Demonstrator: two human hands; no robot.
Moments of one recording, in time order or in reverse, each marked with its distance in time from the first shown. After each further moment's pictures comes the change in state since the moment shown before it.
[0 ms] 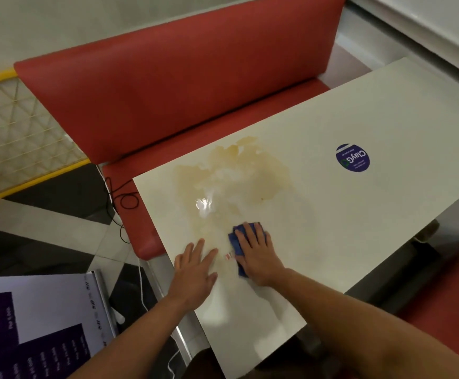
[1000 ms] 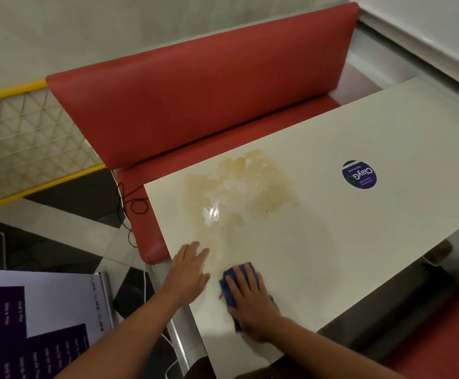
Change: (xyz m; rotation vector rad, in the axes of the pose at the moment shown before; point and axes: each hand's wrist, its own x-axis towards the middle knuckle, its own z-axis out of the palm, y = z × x) left_hand 0.008 -0.016 -0.023 -0.046 0.032 -0.034; right_hand -0.061 -0.035 0.041 -0.157 0.001 -0.134
